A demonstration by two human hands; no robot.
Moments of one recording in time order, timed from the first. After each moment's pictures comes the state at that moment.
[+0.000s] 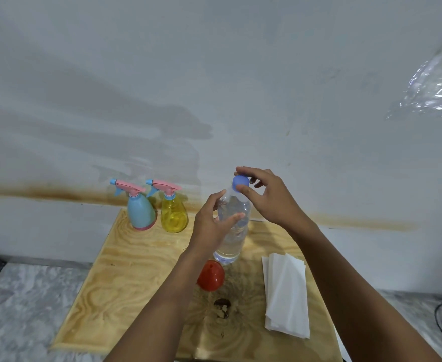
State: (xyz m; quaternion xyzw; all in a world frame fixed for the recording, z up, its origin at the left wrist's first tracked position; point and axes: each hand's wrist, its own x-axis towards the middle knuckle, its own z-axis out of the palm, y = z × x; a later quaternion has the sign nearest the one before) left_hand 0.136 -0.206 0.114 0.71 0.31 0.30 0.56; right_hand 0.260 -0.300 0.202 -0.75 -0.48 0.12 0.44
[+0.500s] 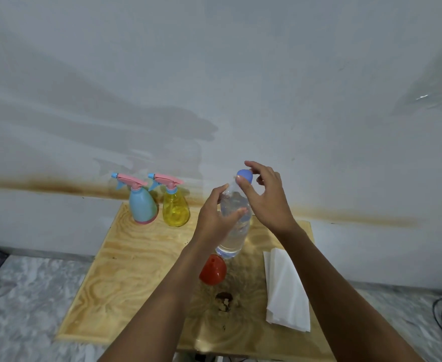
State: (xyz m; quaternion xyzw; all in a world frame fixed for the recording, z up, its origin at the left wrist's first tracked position) left_hand 0.135 -0.207 0.116 0.72 0.30 0.28 0.56; right_hand 0.239 -0.291 0.177 -0.77 -0.38 0.10 0.50
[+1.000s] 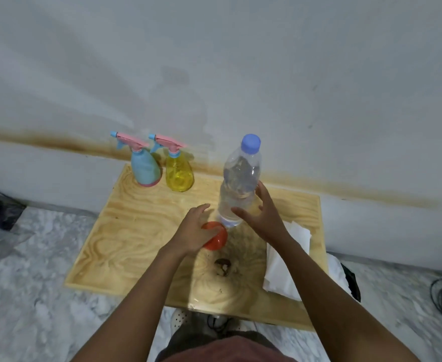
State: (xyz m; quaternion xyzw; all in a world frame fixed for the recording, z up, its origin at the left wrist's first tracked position) left_hand 0.071 -0.213 0.029 0.75 0.40 0.06 0.53; right_hand 0.235 -0.329 0.058 -0.77 -0.35 0.28 0.46
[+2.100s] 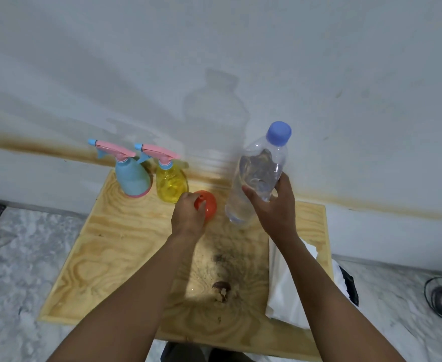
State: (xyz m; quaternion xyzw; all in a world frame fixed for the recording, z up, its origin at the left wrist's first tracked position) left_hand 0.145 -0.135 -0.019 0.77 0.49 0.16 0.38; right_hand 0.272 -0.272 0.075 -0.78 -0.26 0.13 0.56
